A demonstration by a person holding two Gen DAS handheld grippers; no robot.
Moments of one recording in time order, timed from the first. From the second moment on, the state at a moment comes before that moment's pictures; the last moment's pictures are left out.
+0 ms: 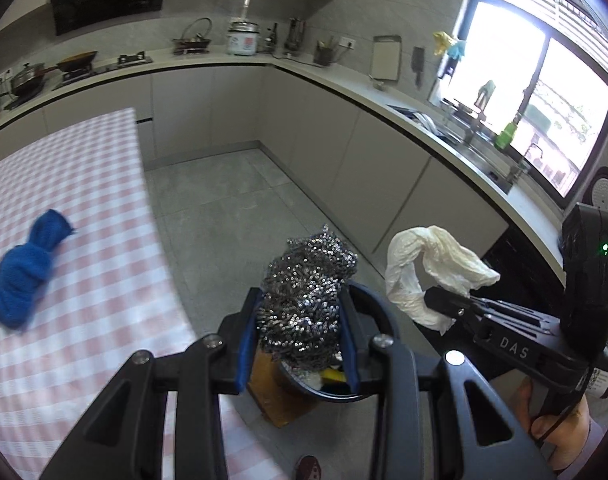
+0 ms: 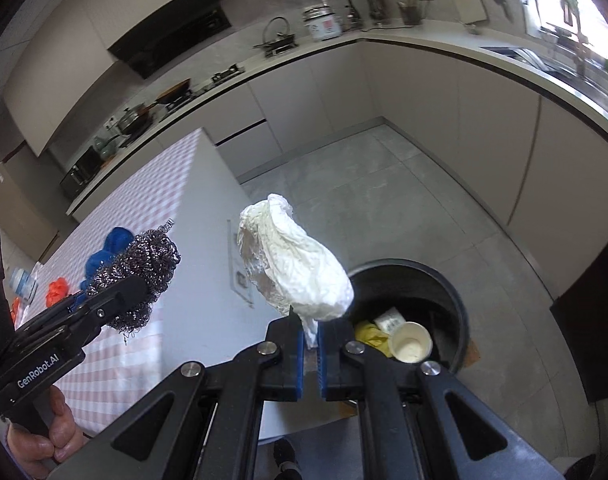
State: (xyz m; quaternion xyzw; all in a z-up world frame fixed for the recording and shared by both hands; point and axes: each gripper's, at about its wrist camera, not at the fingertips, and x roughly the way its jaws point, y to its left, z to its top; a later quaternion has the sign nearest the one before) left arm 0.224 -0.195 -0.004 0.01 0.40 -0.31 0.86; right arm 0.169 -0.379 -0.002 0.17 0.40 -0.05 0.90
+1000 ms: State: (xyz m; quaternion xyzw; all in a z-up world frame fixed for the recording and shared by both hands) left arm 0.233 -0.303 -0.137 0.00 0.54 -0.23 0.81; right arm 0.221 -0.493 -0.138 0.17 0.50 -0.04 0.85
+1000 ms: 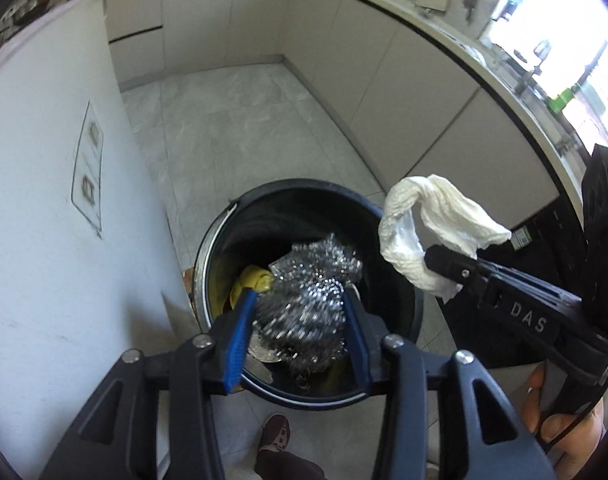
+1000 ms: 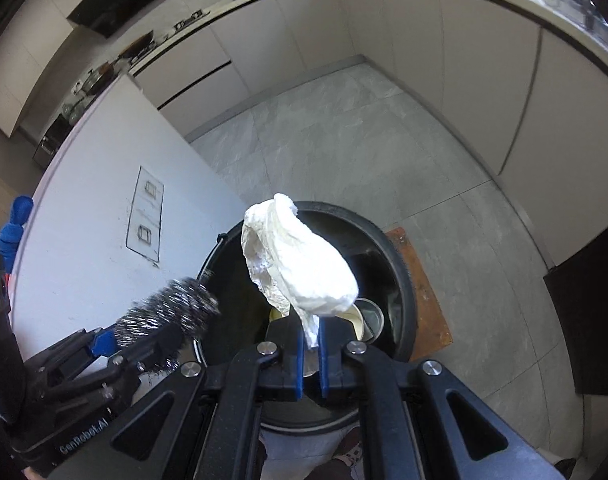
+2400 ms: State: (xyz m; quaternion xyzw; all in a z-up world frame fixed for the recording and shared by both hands) left arm 0.201 -0.245 -0.015 0.00 0.48 -0.28 0.83; right arm 0.170 -0.429 -0.049 0.17 0.50 -0.07 0.85
